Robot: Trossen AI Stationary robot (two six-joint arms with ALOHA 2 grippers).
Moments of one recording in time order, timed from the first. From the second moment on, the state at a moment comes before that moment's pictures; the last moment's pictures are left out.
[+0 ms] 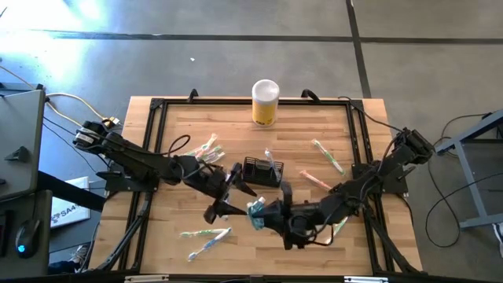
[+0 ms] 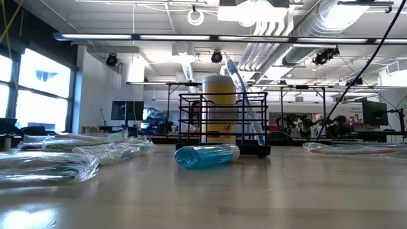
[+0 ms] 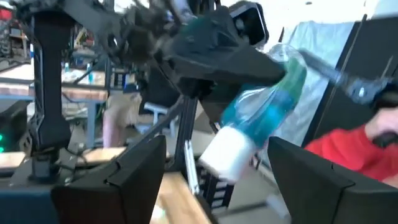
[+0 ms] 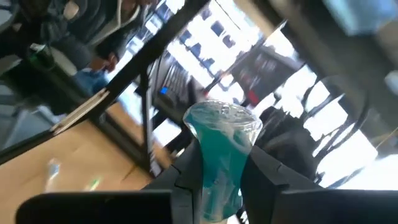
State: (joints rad) left arm -0.31 1.38 0.90 0.70 0.12 -0.20; right arm 0.61 1.57 1.28 0.35 0.50 -0.82
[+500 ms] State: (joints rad) left arm -0.31 1.38 0.90 0.96 0.11 -0.29; right arm 0.62 1.57 1.28 0.60 0.48 -1.12
